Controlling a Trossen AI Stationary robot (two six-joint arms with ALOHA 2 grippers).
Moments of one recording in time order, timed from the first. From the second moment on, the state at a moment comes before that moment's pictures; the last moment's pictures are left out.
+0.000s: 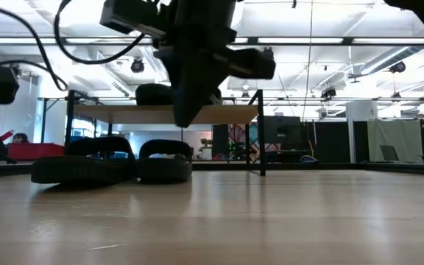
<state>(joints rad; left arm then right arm) -0.96 0.89 0.28 -0.49 -0.68 -1.92 0.31 2.41 2.28 -1.22 0.22 1.18</state>
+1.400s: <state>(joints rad) -0.20 1.23 0.19 0.14 -0.51 -1.03 0.33 2.41 2.30 -1.34 0.33 1.27</state>
